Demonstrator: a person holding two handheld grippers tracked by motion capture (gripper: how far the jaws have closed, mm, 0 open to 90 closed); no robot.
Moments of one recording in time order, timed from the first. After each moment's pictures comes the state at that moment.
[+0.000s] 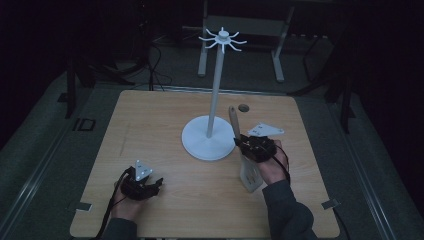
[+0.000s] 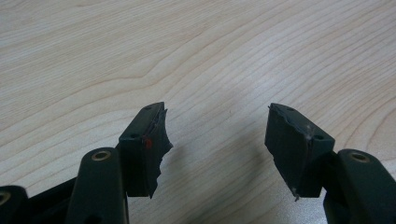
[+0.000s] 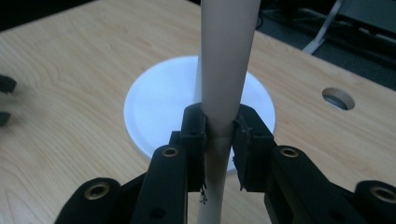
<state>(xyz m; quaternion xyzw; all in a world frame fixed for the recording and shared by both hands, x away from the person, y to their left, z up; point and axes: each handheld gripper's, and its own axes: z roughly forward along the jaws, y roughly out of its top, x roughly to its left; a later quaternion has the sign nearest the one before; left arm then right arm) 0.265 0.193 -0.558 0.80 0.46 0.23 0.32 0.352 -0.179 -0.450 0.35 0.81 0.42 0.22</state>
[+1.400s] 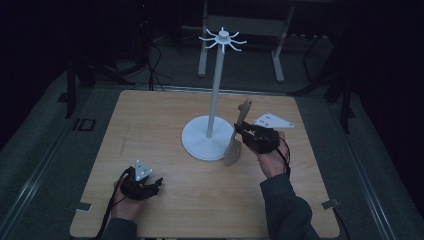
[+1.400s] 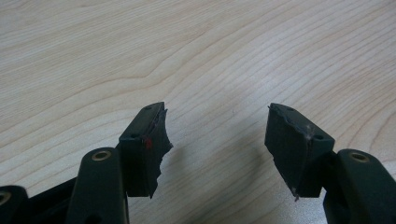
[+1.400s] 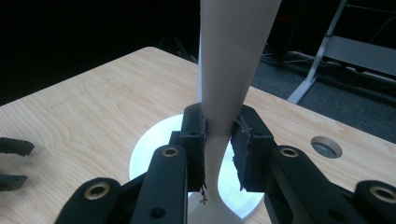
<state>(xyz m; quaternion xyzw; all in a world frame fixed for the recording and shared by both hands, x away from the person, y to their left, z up) 0.265 0.193 -0.558 0.79 0.46 0.23 0.32 0.355 -0.179 -0.416 0.34 0.76 0.50 0.24</state>
